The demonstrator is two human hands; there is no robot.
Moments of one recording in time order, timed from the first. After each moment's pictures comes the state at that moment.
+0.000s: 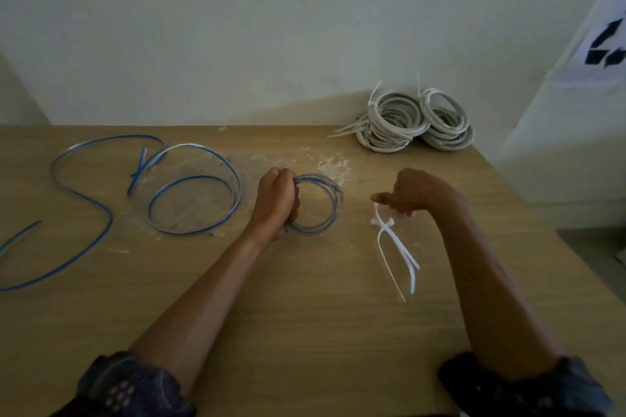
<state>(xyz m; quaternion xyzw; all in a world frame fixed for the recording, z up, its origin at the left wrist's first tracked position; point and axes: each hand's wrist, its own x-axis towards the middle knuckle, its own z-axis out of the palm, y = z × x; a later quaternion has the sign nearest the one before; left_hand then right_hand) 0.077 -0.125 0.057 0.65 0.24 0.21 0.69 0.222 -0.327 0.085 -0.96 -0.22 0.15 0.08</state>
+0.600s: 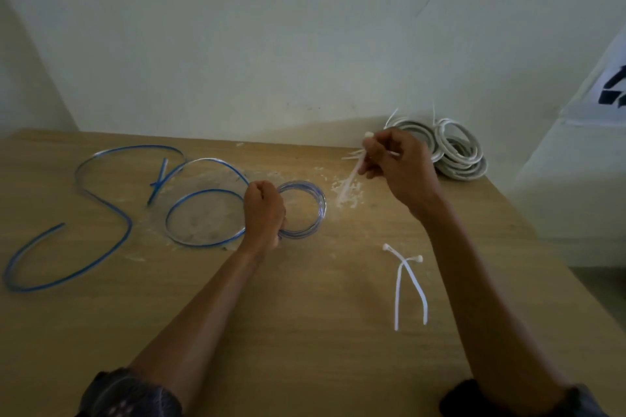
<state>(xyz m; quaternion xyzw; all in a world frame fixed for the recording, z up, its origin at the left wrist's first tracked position) 0.080 -0.085 0.042 0.60 0.31 0.32 0.66 0.178 -0.274 0.139 -0.71 -0.35 -0.01 0.61</state>
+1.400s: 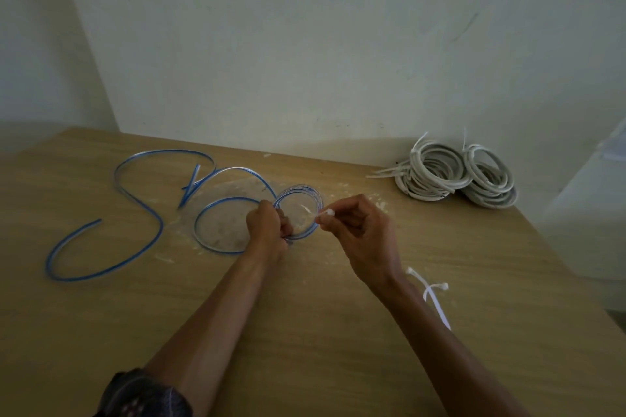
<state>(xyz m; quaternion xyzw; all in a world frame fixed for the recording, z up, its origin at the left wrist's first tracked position) 0.065 -0.060 0.052 0.33 0.37 0.32 0.81 0.097 -0.223 0.075 -0.64 -0.39 0.04 0.66</state>
